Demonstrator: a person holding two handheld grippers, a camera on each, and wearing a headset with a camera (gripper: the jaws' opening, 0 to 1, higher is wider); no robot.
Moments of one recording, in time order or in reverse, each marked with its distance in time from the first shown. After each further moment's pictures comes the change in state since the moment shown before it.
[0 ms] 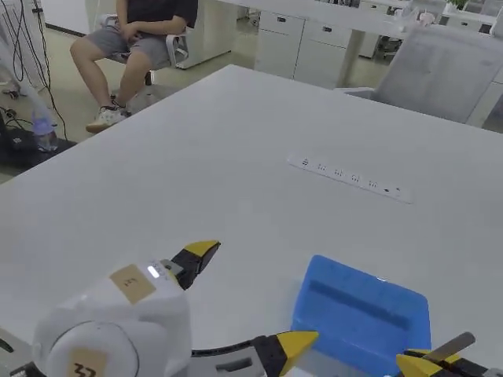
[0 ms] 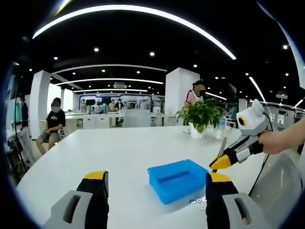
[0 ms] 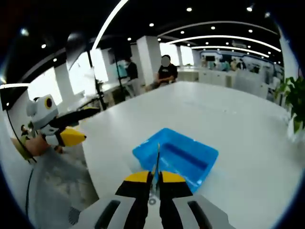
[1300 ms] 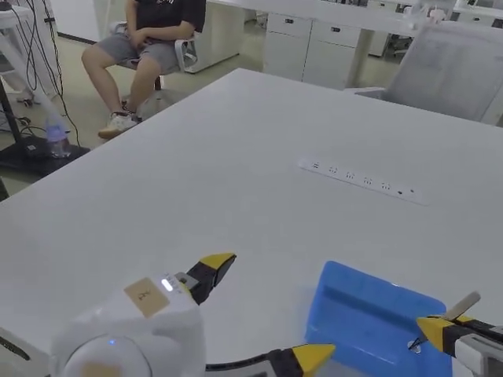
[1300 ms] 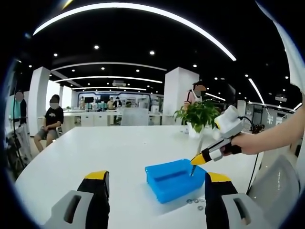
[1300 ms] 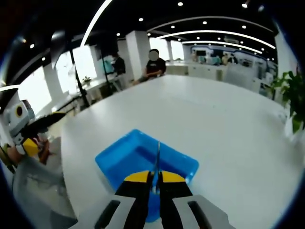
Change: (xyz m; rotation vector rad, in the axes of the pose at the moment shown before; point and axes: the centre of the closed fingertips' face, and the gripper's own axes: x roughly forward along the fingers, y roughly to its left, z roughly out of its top) left arm 0.001 -0.003 -0.002 -0.024 0.007 -0.021; right arm 0.051 -0.067 0.002 0.026 0.063 -0.086
